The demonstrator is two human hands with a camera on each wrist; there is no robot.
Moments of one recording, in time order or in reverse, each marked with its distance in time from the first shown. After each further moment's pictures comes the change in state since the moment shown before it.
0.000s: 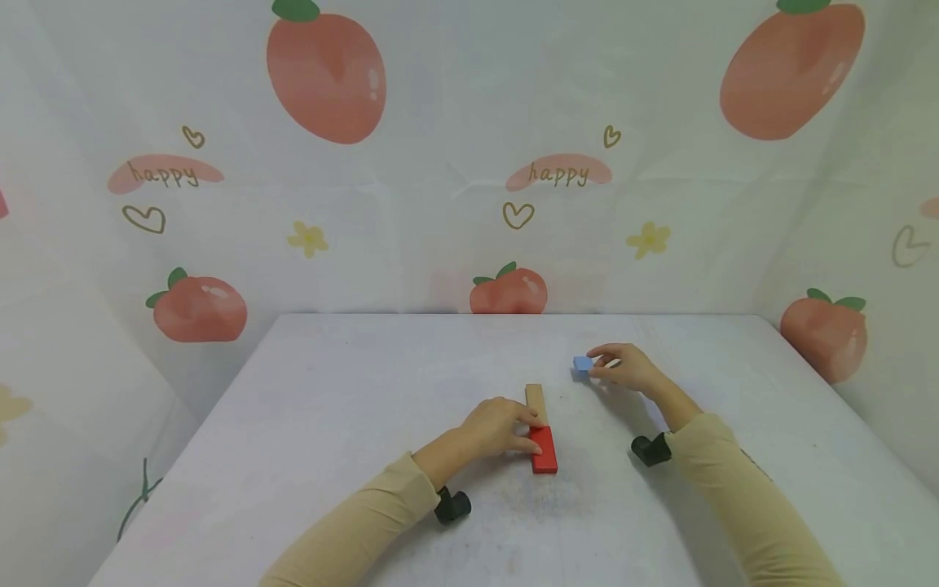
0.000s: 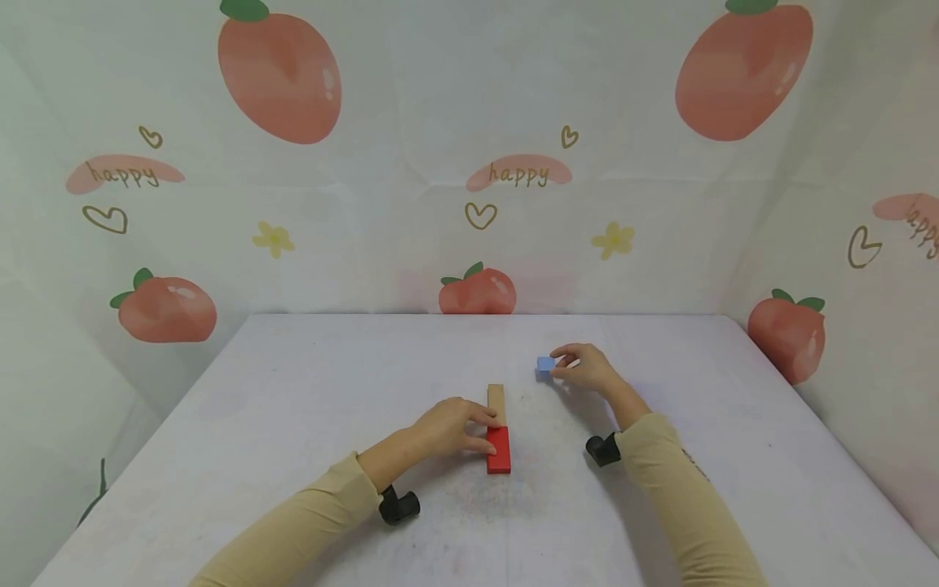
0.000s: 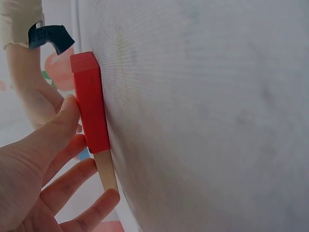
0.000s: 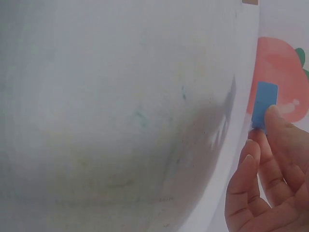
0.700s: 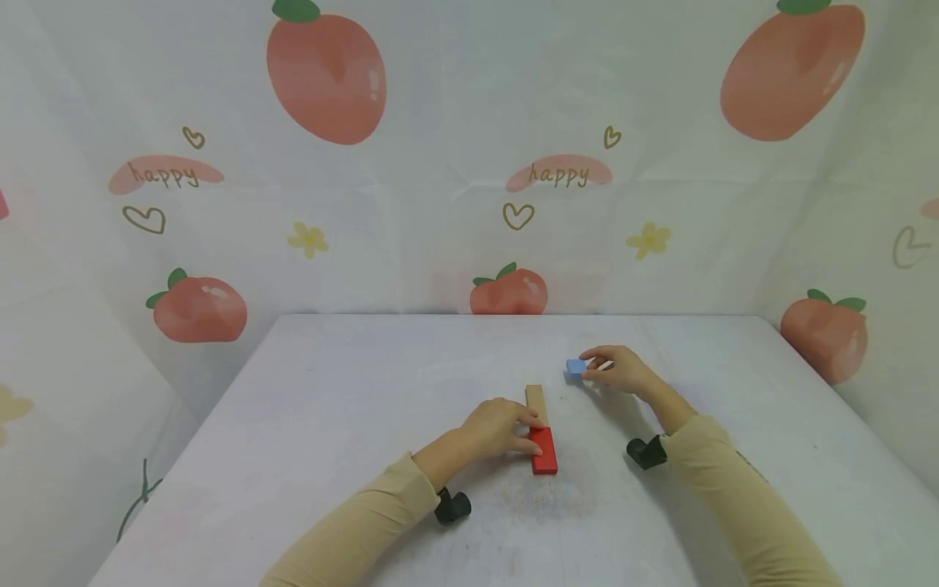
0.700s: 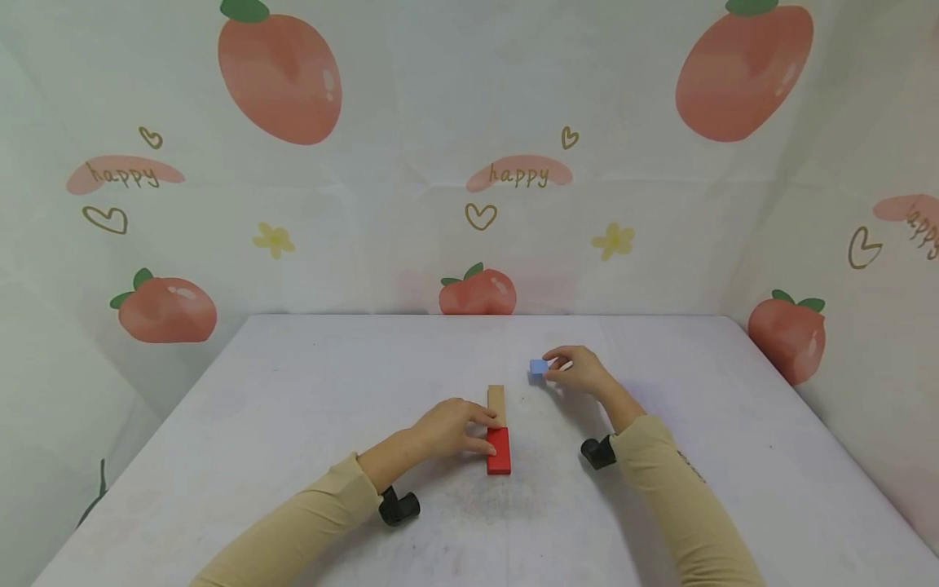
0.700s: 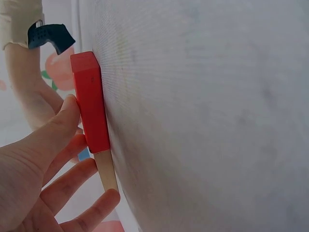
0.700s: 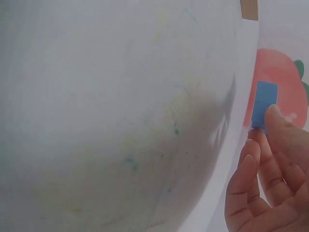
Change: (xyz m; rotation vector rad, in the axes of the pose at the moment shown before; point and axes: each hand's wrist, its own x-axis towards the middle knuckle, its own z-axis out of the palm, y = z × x) left_hand 0.002 -0.001 0.001 0.020 -0.003 -0.005; right_hand 0.003 -0.009 0.008 -0.040 -0.028 0.049
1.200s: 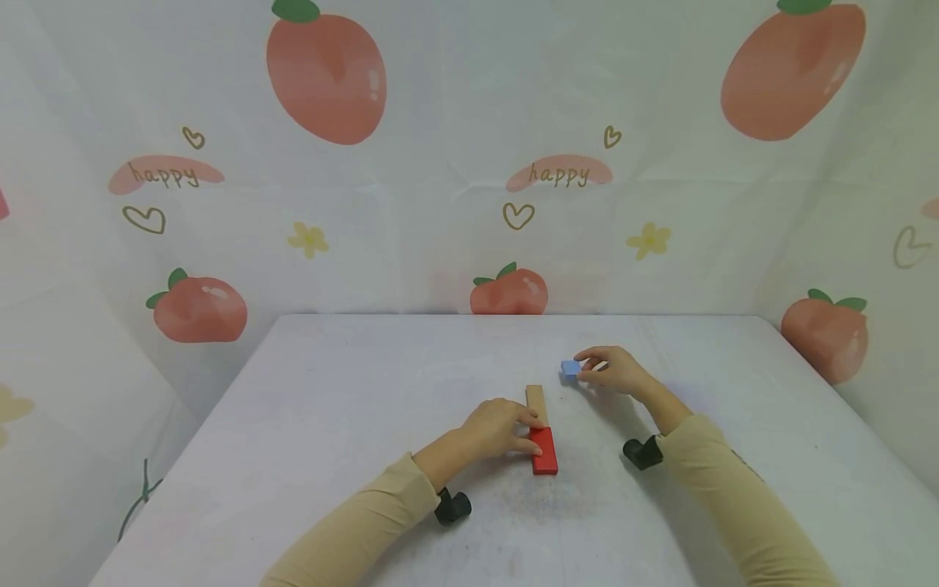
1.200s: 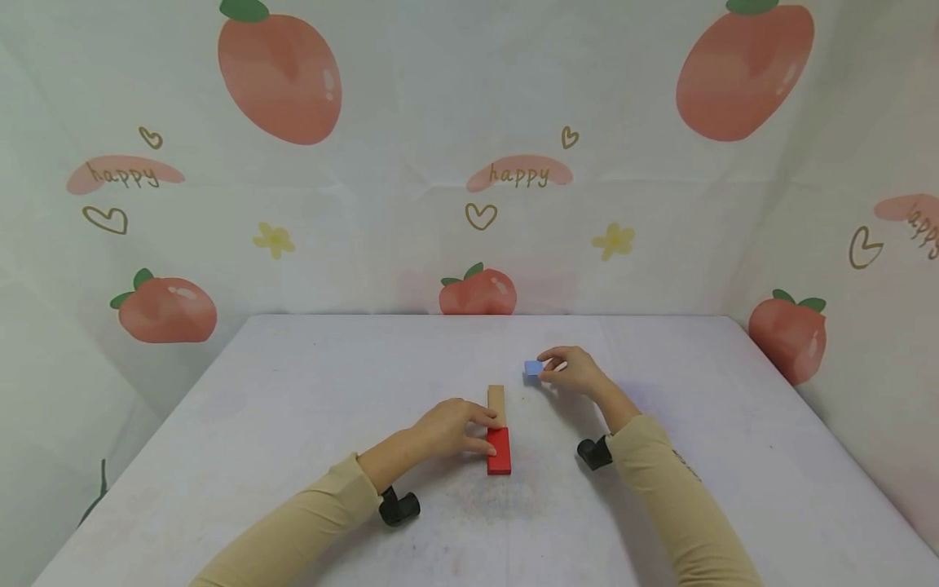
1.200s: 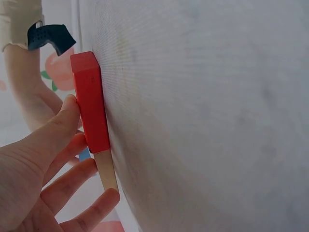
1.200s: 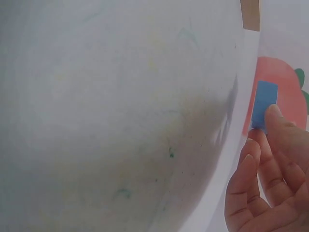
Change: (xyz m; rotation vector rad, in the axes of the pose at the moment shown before) left_hand 0.000 0.000 0.000 0.008 0.002 0.006; right_hand 0.001 -0.004 0.004 0.012 -0.007 -0.058
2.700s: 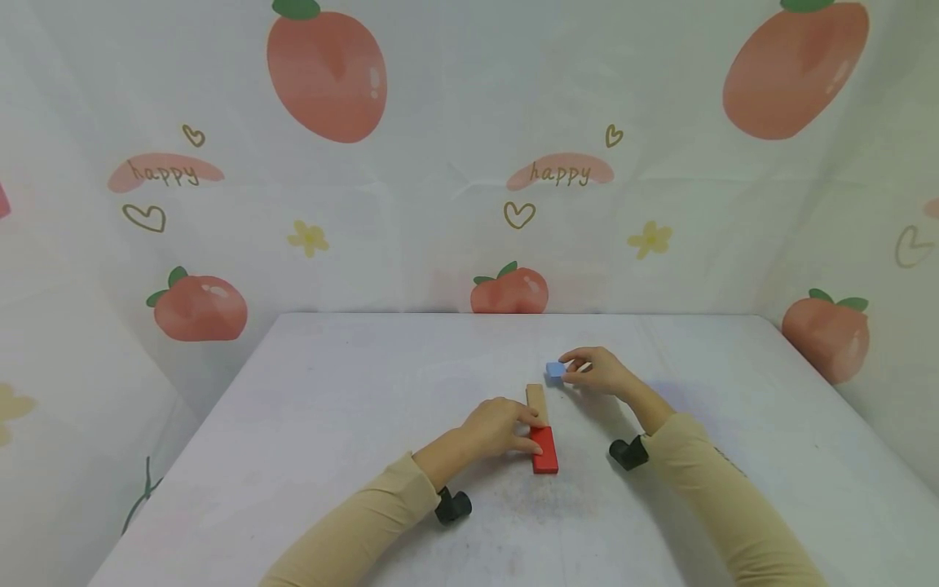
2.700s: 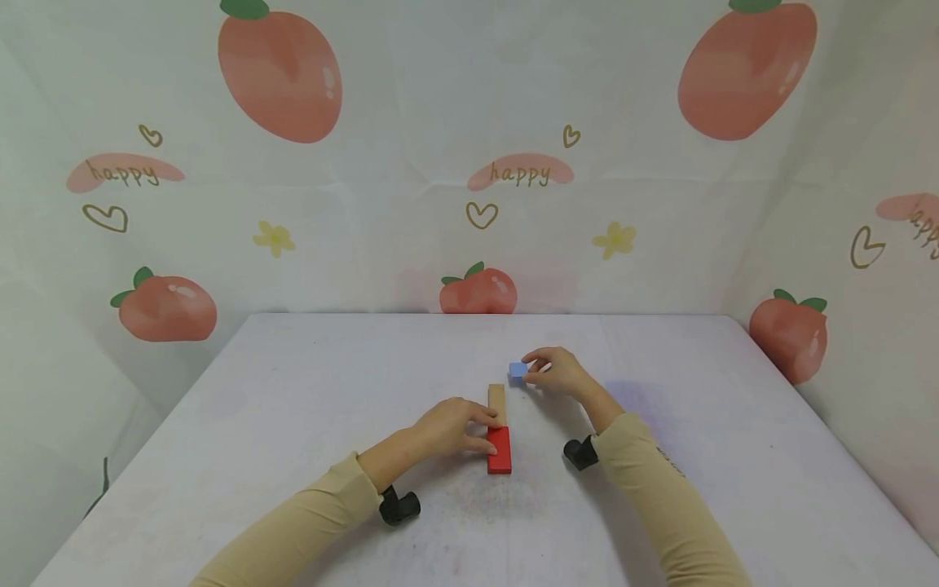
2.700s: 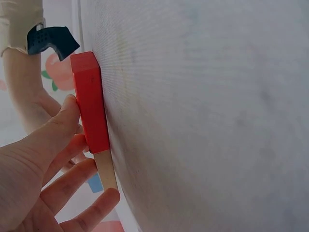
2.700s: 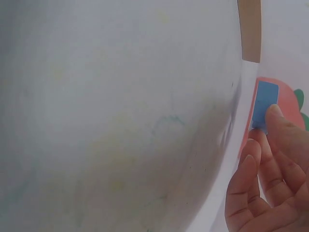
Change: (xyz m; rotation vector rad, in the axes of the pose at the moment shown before) left_hand 0.000 -0.002 0.000 -0.026 0.009 0.024; right_hand 0.008 -0.008 0.016 0.014 0.004 -0.104
